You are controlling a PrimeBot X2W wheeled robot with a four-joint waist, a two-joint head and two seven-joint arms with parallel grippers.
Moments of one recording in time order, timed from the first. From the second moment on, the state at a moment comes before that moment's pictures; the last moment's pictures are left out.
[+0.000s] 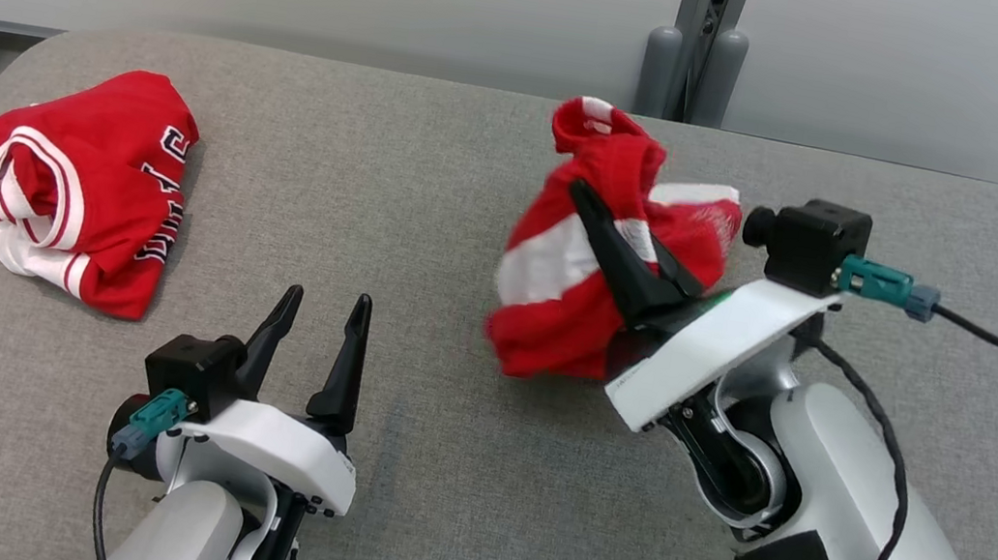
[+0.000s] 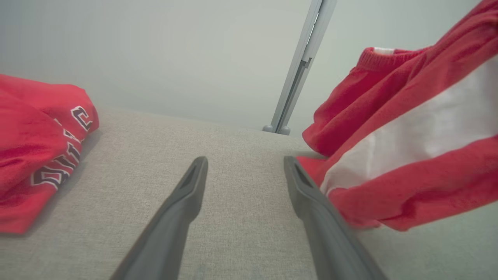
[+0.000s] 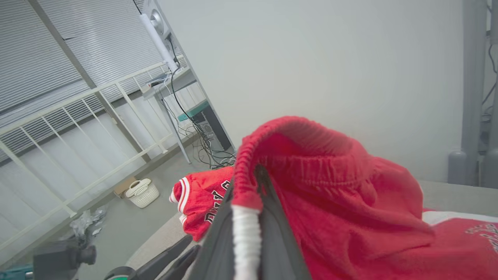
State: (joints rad) left arm -0.31 0.08 -0.37 0.44 -0.52 0.04 -0.26; right arm -0.61 -0.05 0.52 0.30 0.75 0.13 0.04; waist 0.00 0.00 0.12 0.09
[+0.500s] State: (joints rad) left arm -0.26 0.08 -0.26 0.41 -0.48 0.04 -0.26; right arm -0.61 -0.07 0.48 0.33 0.90 0.13 -0.02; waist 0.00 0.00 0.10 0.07
